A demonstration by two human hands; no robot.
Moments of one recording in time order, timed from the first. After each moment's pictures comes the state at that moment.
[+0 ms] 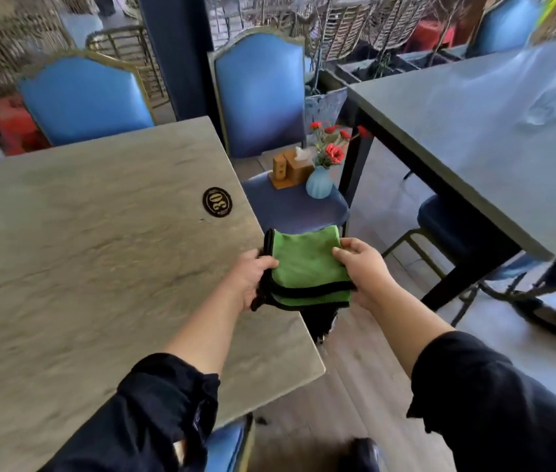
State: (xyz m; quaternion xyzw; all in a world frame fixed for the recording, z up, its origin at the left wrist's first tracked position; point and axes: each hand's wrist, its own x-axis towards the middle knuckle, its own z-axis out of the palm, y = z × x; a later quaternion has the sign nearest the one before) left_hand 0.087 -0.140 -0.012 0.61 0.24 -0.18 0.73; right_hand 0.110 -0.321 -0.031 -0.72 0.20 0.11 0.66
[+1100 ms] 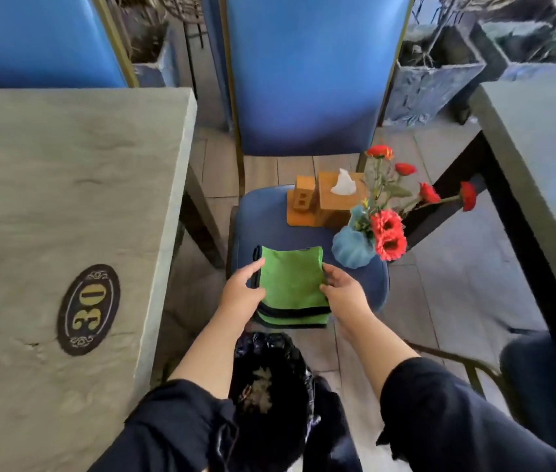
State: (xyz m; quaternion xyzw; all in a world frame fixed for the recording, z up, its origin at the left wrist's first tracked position) left_hand 0.449 -0.181 -0.207 0.72 0.39 -0.07 0.57; right_hand 0.527 -0.343 -0.224 -0.76 0.09 0.31 0.57
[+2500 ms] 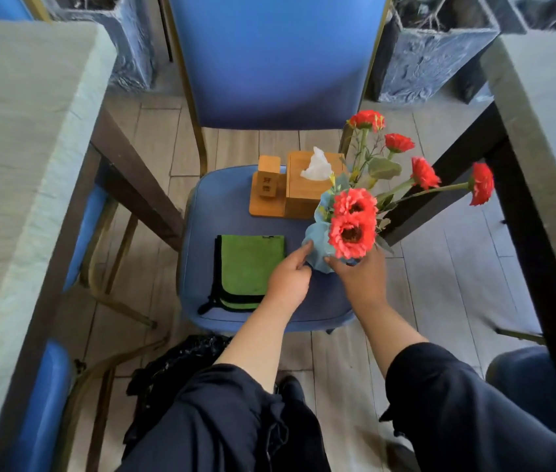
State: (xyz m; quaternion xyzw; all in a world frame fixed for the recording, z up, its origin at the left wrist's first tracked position) left_hand 0.592 -0.292 -0.307 0.64 0.35 -0.10 0.68; right_hand 0.646 -0.402 -0.286 -0.86 0.00 0.12 0.49
